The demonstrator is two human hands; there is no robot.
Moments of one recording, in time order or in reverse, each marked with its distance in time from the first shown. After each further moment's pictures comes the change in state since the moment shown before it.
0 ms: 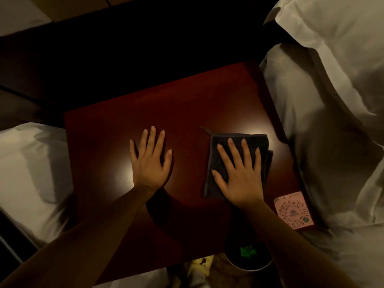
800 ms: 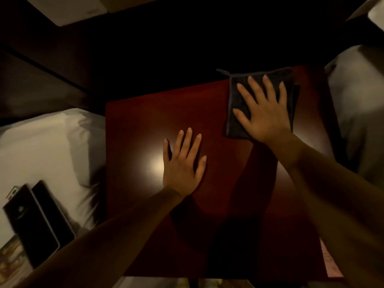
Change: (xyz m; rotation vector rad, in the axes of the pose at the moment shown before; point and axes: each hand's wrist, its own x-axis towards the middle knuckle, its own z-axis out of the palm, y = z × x) left_hand 0.000 -0.002 0.001 0.018 -0.015 0.033; right_hand 0.182 -0.013 -0.030 0.028 0.074 -0.228
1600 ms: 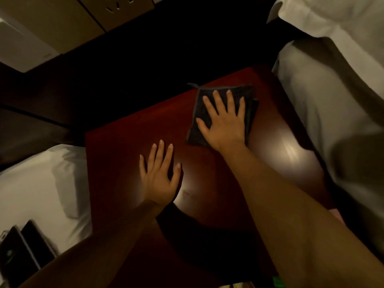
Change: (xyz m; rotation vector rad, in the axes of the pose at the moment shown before) left_hand -0.002 0.007 -0.008 -0.052 0.016 -0.043; right_hand -0.023 -0.025 0.011 0.109 0.054 0.245
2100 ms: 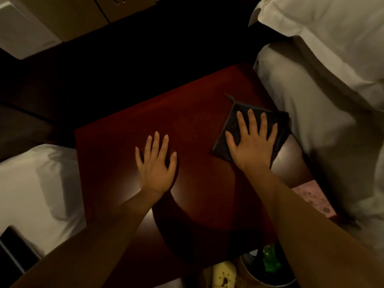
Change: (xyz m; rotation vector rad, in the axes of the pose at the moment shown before) left_hand 0.001 -0.005 0.005 0.026 -0.010 0.031; right_hand -0.099 0.041 -0.003 -0.036 0.077 0.335
